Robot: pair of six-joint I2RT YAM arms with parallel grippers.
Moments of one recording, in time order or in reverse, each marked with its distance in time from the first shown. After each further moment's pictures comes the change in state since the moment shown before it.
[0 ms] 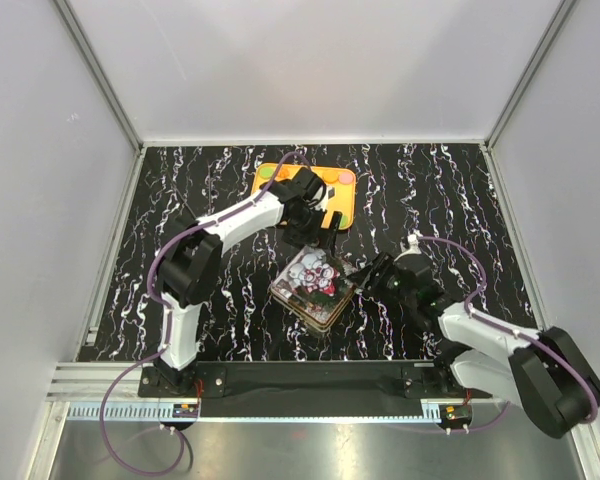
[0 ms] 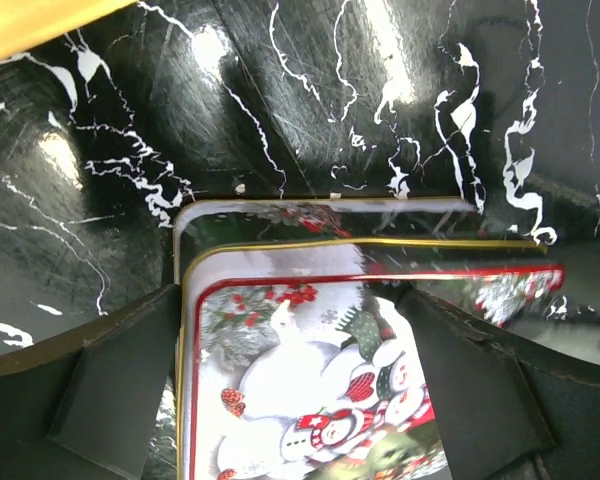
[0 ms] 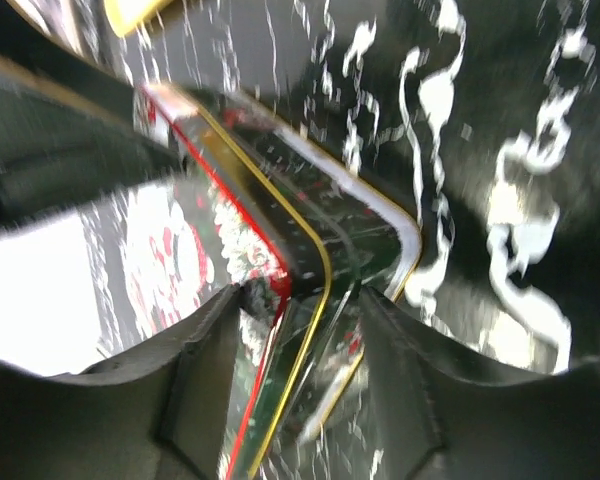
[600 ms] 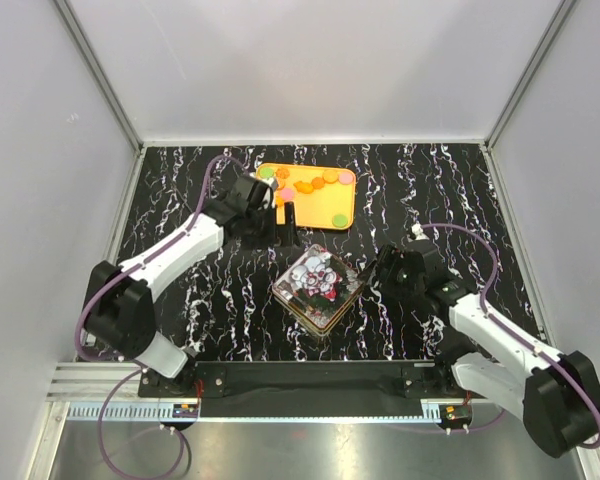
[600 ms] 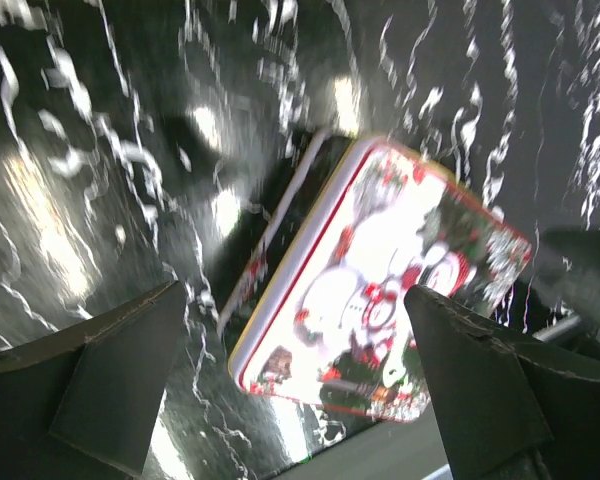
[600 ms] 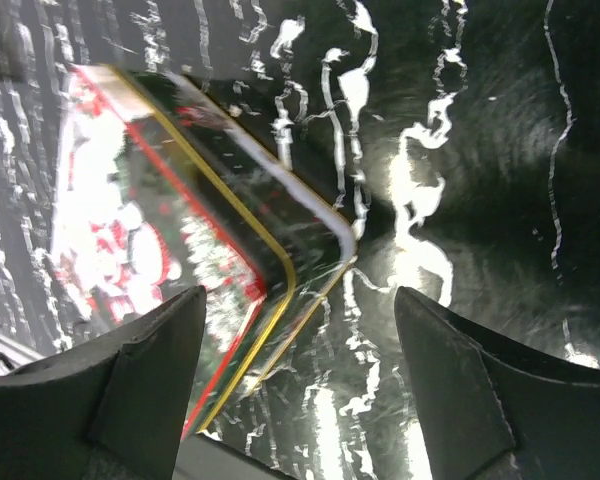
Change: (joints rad) left arm 0.130 -0.490 -0.412 0.134 -0.095 -0.201; right arm -0.063 -0.142 0.199 -0.528 0.004 -0.219
